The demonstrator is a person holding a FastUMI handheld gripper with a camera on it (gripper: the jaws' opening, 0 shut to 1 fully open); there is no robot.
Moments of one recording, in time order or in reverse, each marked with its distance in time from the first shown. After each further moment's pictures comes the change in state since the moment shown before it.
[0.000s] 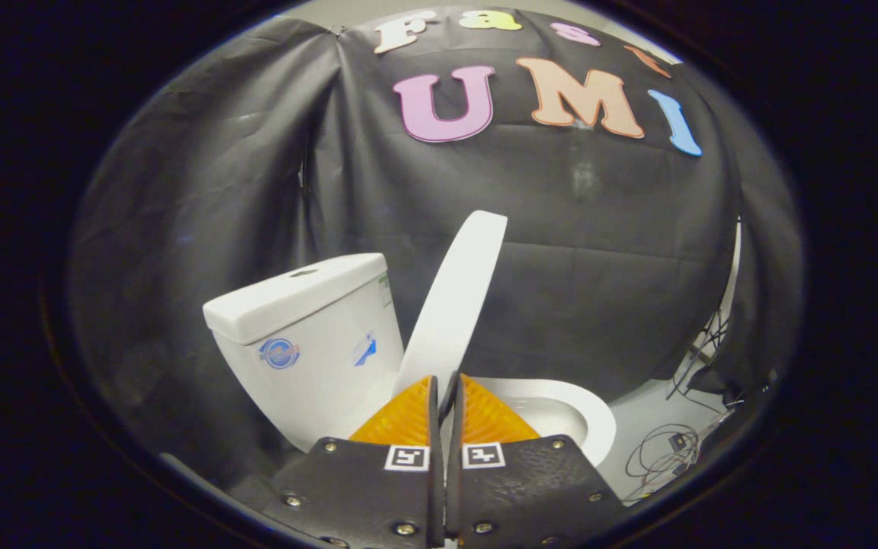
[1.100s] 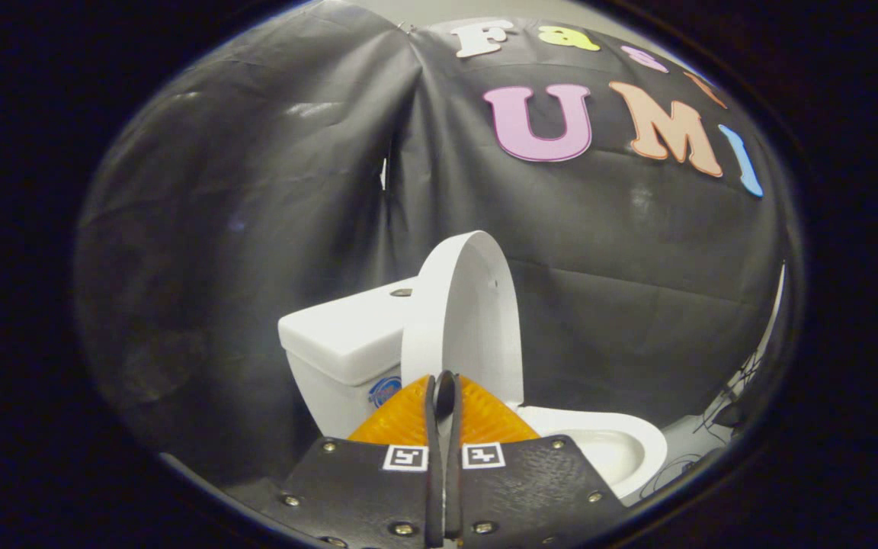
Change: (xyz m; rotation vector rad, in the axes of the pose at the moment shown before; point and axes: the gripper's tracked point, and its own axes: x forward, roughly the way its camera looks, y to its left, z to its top) arm 0.030 0.137 0.023 -0.079 -0.055 0.187
